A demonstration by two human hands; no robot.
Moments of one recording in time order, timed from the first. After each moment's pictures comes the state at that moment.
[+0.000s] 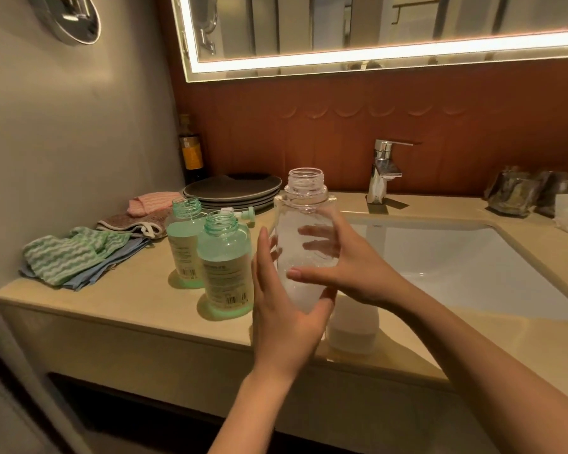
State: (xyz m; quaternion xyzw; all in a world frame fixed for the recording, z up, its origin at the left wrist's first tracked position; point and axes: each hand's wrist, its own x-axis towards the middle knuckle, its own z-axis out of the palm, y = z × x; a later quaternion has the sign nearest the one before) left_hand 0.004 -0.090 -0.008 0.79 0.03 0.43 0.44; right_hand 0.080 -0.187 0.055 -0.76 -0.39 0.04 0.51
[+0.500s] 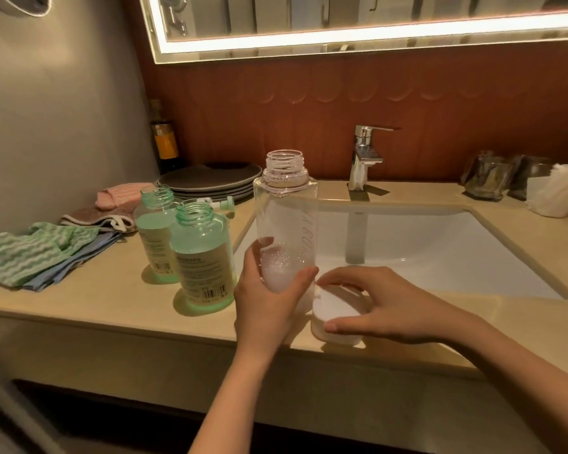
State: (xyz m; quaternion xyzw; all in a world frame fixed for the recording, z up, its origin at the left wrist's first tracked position) left_hand 0.020 -0.086 -0.014 0.75 0.06 0.32 0.58; right_hand 0.068 -0.249 0.023 -0.89 -0.38 0.05 0.25
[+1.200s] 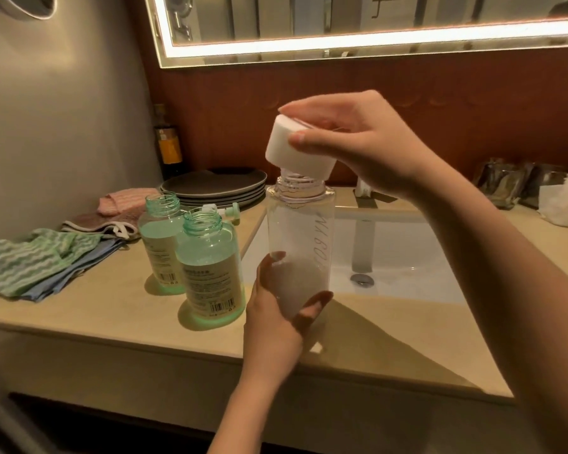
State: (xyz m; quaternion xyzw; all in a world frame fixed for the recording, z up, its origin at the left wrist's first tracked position) left_hand 0.019 -0.076 -0.023 0.79 0.05 0.26 0.55; right_hand 0.097 -0.187 0.160 -0.75 -0.49 -0.16 0.41
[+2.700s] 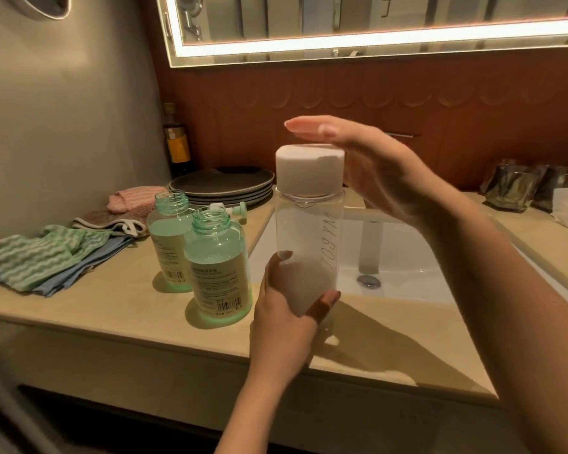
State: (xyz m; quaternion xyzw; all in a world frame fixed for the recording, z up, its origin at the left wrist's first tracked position) left_hand 0.023 -0.079 -0.022 0.79 0.07 0.26 0.55; right_hand 0.102 -0.187 0.142 -0.71 -0.48 0.04 0.52
